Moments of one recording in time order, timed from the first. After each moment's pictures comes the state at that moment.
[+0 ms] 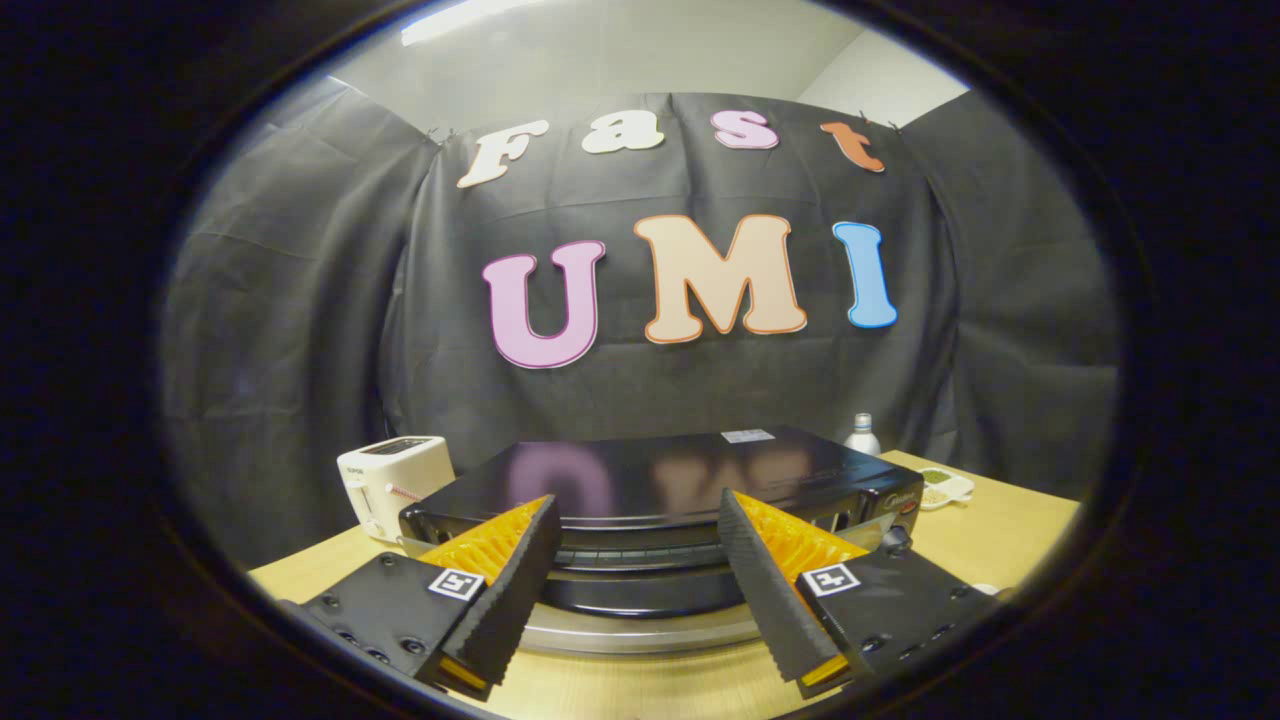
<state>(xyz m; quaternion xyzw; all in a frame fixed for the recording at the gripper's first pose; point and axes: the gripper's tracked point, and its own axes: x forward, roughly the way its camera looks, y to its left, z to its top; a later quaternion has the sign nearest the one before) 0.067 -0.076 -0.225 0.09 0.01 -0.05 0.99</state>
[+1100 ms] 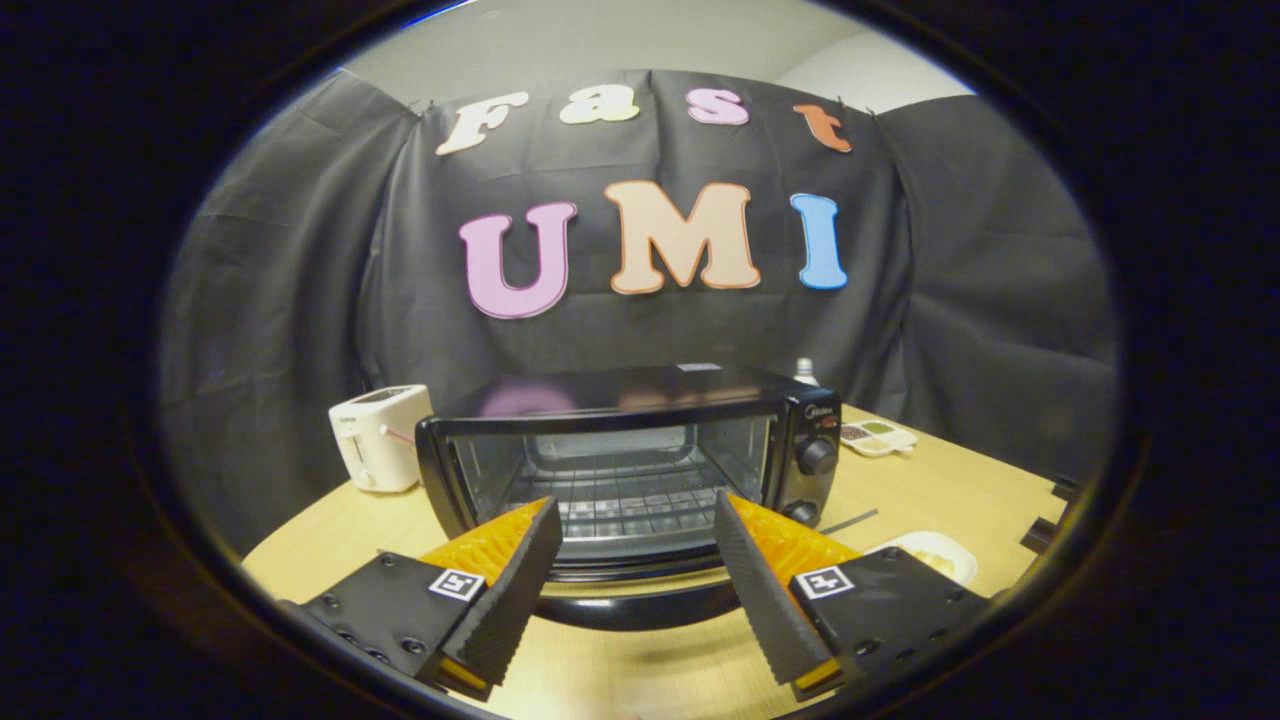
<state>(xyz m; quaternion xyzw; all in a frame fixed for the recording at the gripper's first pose) -0.018 -0.077 -0.276 0.08 0.10 -0.11 0.99</state>
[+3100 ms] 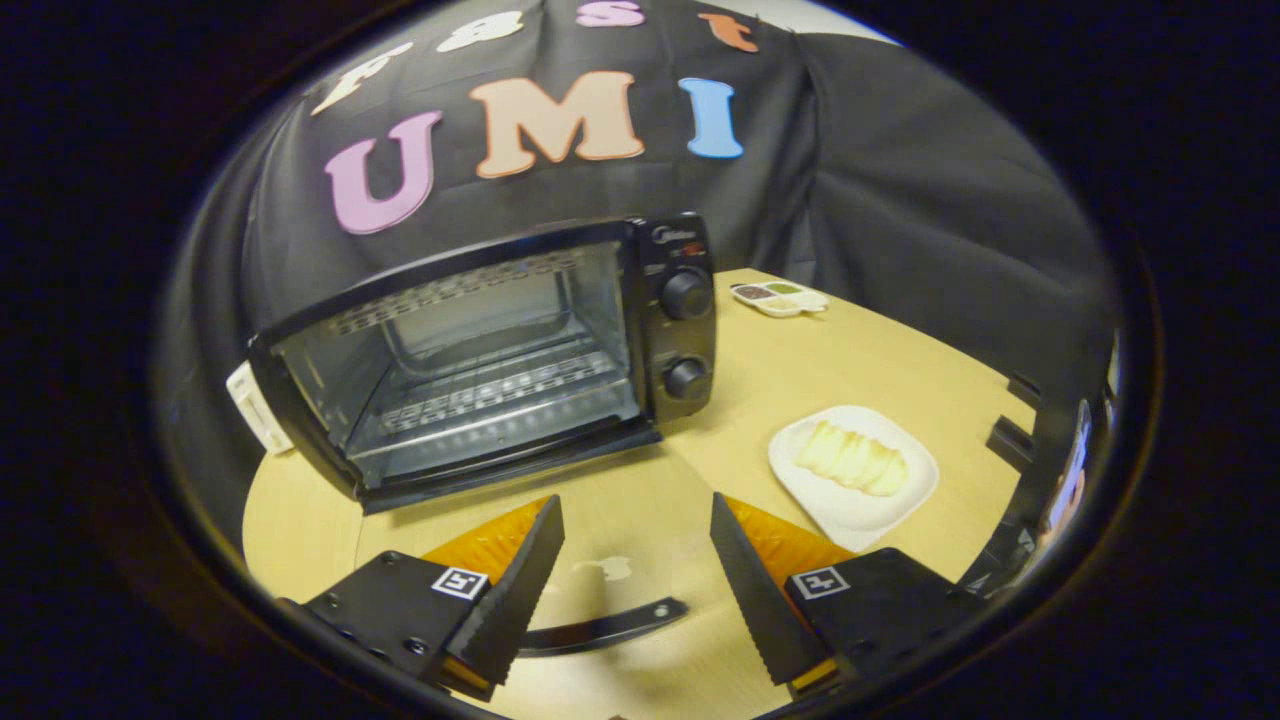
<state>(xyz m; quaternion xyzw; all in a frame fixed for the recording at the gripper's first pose) -0.061 -0.162 -0.367 0.16 0.27 -0.24 0.92</state>
